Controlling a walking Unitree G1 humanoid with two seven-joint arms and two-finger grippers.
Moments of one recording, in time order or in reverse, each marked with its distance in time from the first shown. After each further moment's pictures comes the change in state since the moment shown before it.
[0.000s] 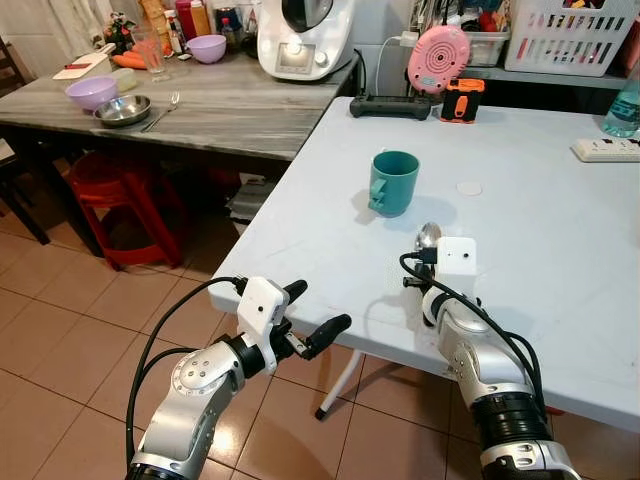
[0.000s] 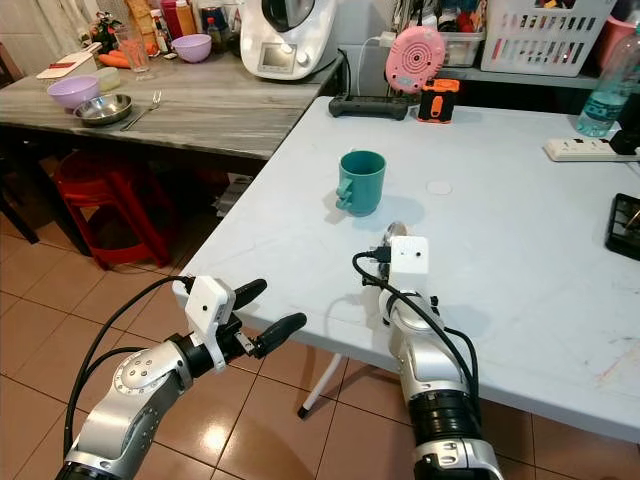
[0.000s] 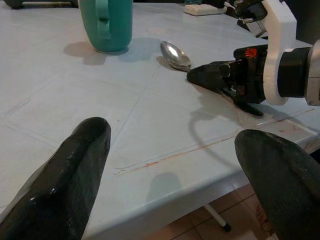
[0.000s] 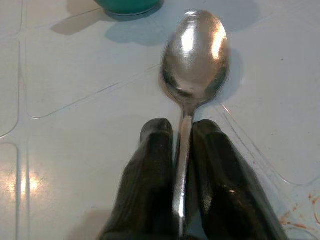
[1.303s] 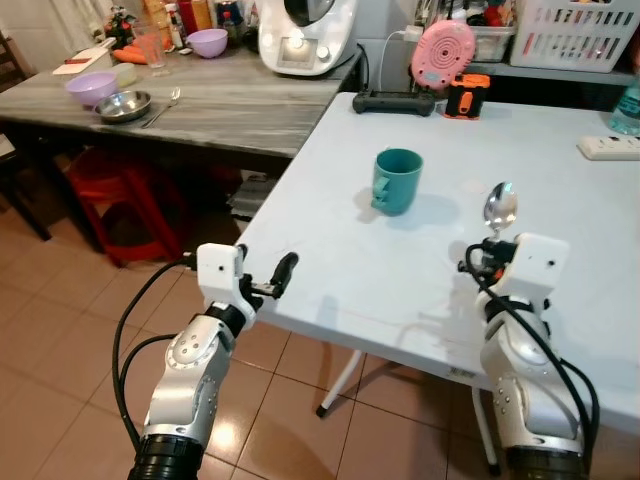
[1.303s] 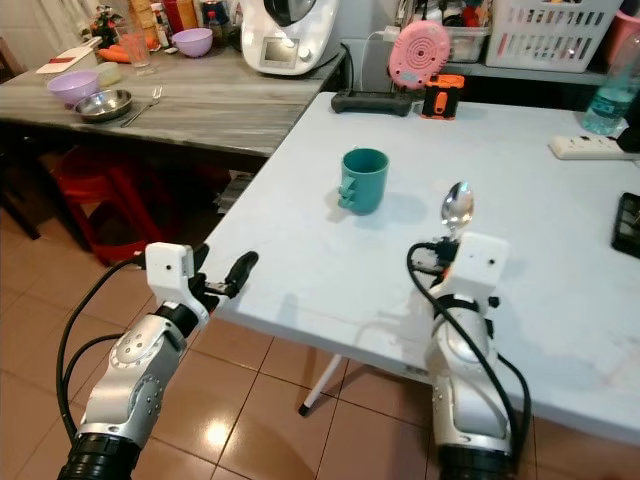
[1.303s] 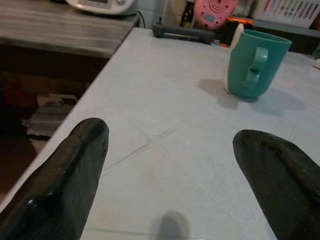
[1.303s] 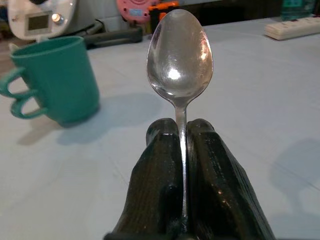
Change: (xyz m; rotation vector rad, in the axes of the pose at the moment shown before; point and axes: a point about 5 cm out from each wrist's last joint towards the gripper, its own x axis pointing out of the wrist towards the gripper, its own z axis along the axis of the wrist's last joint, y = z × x) left arm 0.002 0.049 0.016 -0.108 -0.135 0.489; right arm -0.049 -0.042 0.027 0.122 -0.354 -0.165
